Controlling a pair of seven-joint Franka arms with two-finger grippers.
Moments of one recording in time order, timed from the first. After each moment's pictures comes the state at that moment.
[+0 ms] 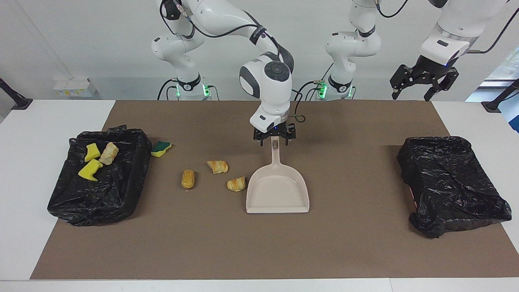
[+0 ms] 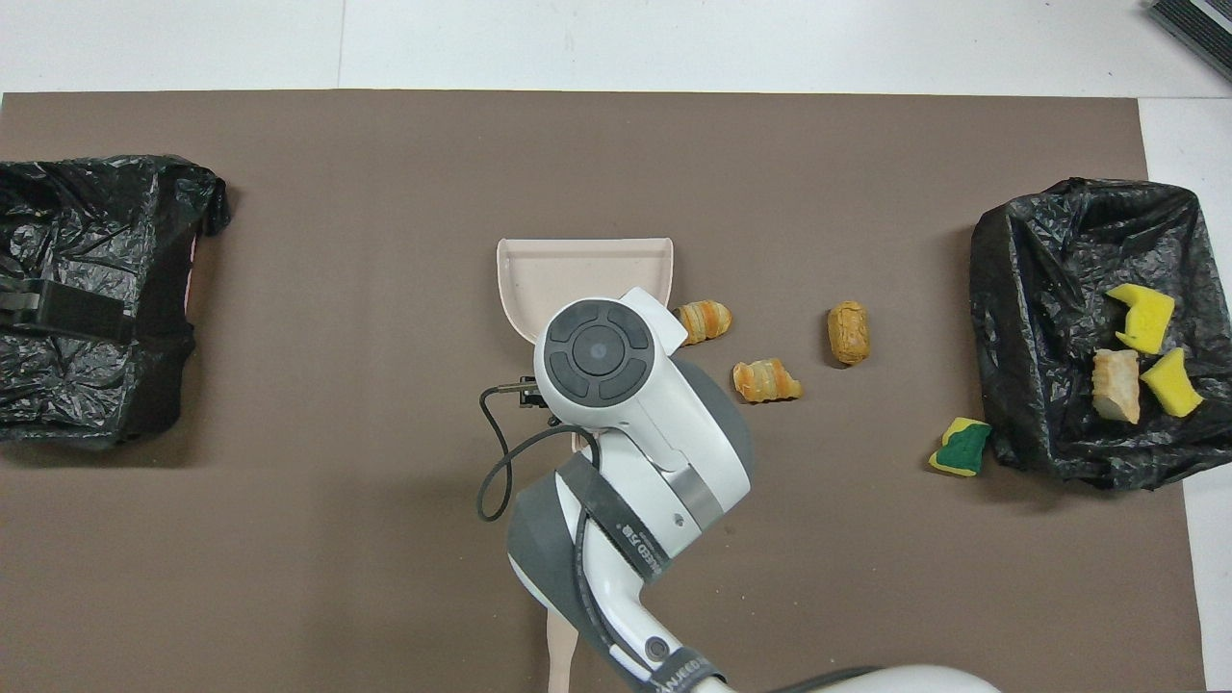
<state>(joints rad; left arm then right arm) -0.10 -0.02 0.01 -1.47 0.00 1.46 0.04 0.75 0.19 -0.02 -1.81 0.07 1.97 0.69</state>
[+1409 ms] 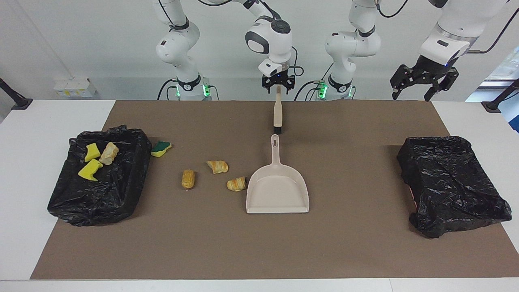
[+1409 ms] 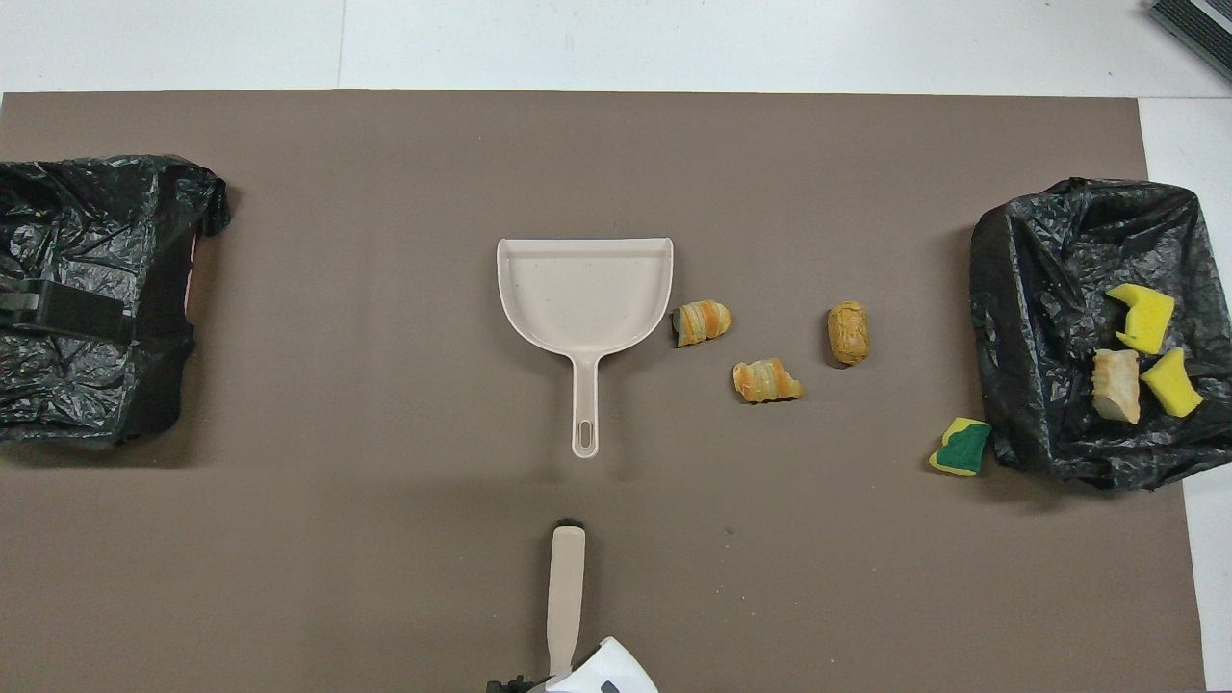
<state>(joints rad) -0.10 -0.02 0.01 -1.47 0.00 1.46 0.04 1.16 -0.05 -0.02 -2.35 0.14 2.30 1.19</state>
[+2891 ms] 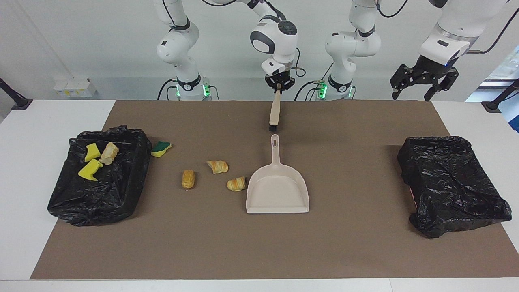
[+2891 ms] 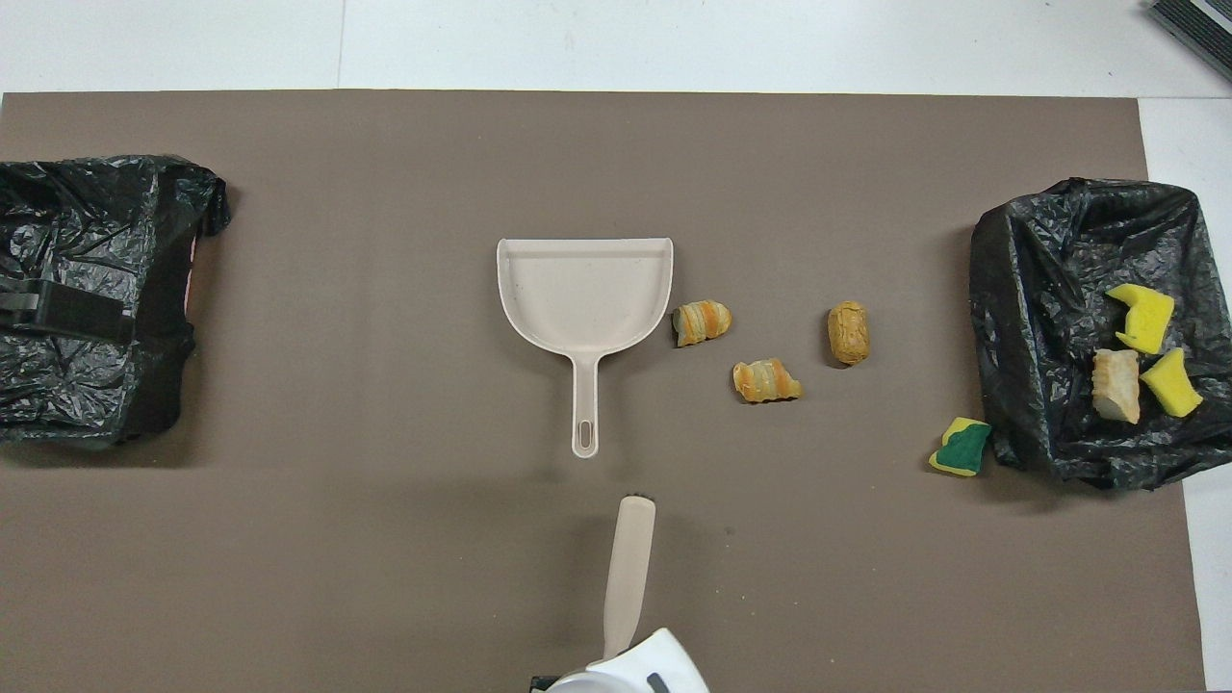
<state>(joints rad) -0.10 -0.02 0.01 -1.47 0.00 1.46 0.04 1.00 -0.18 -0.04 -2.19 0.13 1.84 1.14</state>
